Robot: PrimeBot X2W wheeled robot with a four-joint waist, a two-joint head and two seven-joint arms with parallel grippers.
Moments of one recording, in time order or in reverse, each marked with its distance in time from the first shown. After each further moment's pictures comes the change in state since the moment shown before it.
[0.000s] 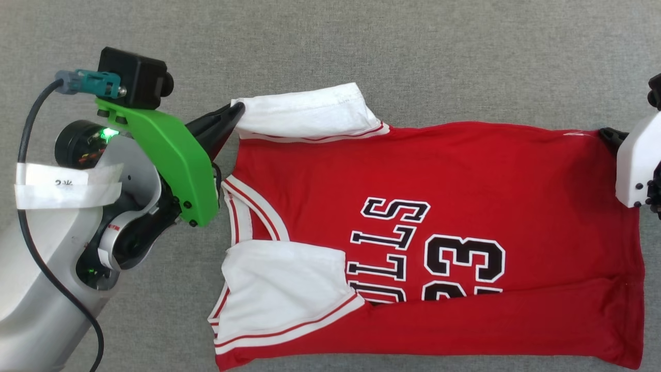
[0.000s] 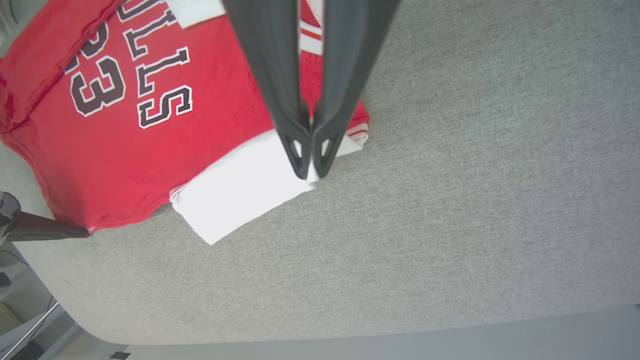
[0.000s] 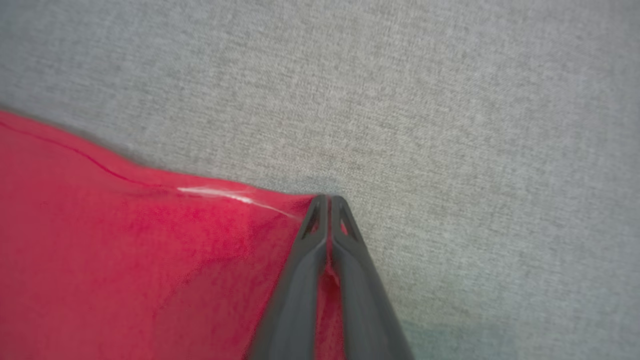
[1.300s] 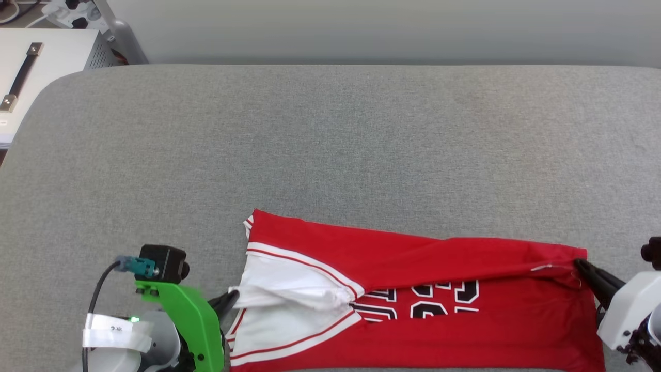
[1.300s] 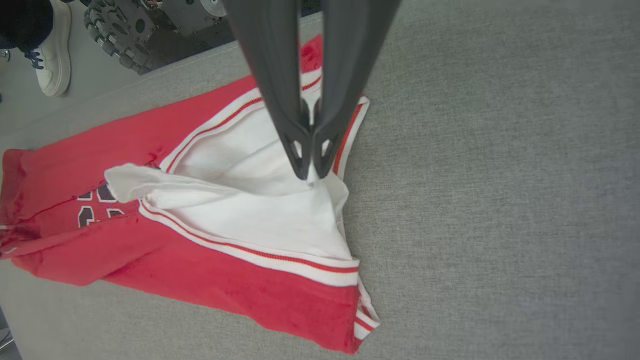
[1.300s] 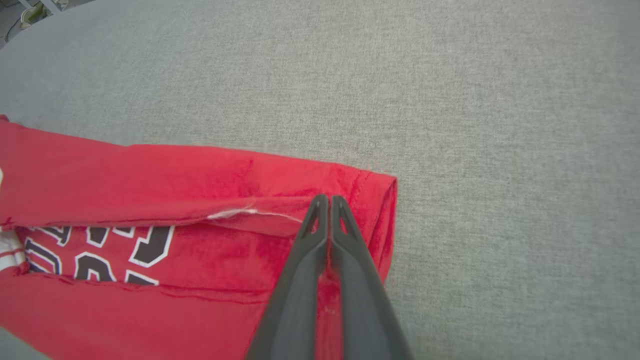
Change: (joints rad) left arm 0.494 0.019 -0.065 0.065 -0.077 0.075 -0.133; right arm 0.523 -0.003 -0.049 -0.117 0.256 0.001 -0.430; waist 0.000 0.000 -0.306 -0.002
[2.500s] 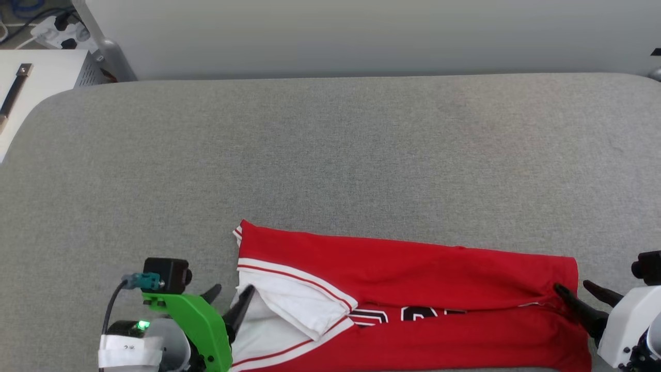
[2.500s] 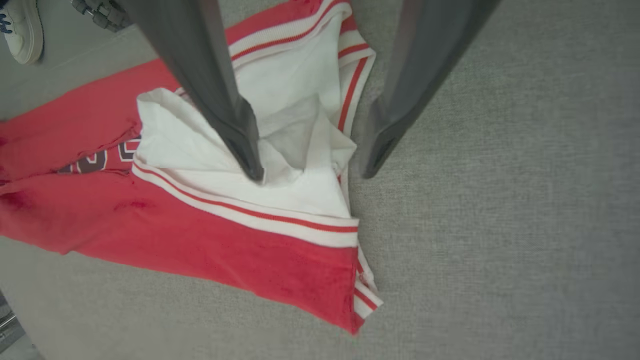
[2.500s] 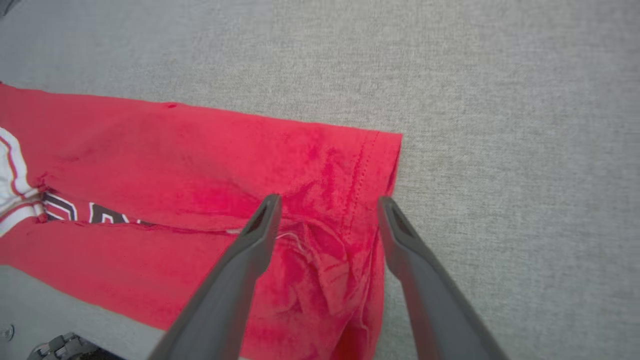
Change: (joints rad) left arm 0.001 -0.099 -0.023 0.193 0.059 -0.065 -0.170; right arm 0.040 -0.061 0.088 -0.028 0.071 0.000 0.044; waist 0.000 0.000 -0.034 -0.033
